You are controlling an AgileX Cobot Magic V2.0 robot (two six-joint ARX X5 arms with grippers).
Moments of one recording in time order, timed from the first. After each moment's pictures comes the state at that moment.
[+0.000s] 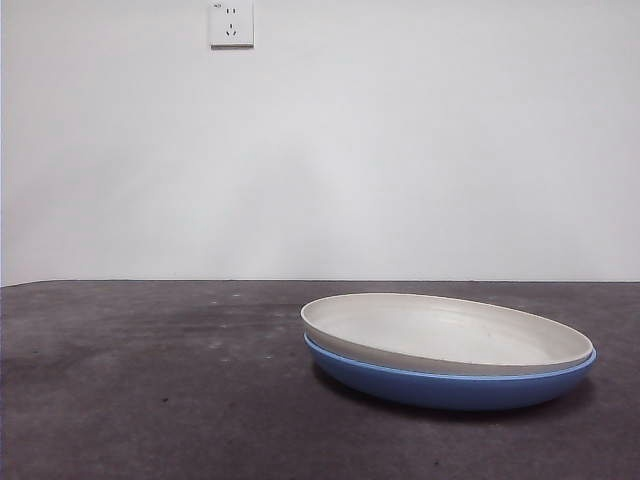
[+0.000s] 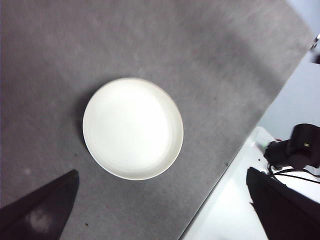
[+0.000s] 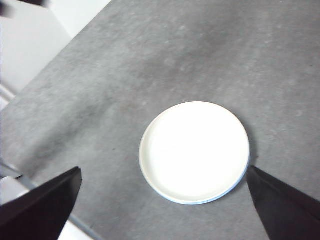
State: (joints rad) left arm -0.58 1.61 2.13 -1.40 0.42 0.04; right arm 0.14 0.62 1.11 -1.05 -0.50 0.09
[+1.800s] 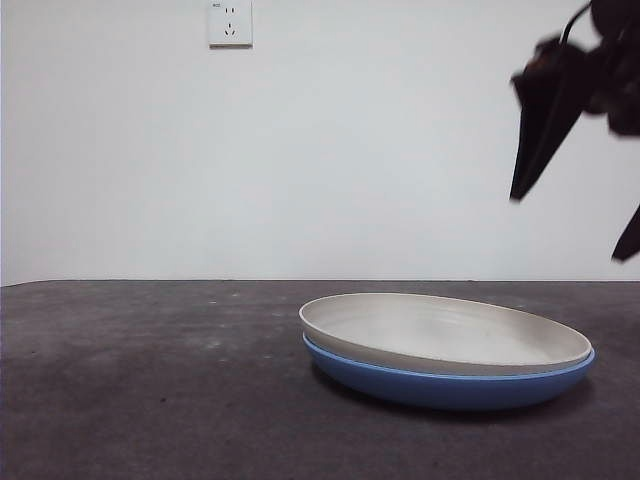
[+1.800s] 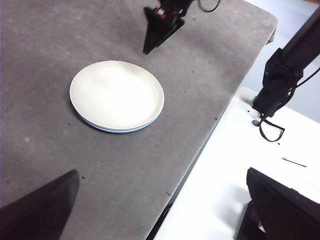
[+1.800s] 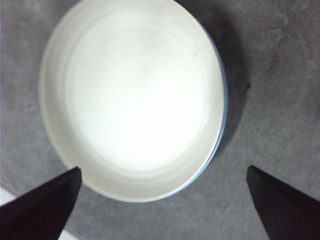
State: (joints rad) left arm -0.61 0.67 1.25 -1.19 0.42 0.14; right arm 0.14 1.47 1.11 -0.93 -0.49 0.08
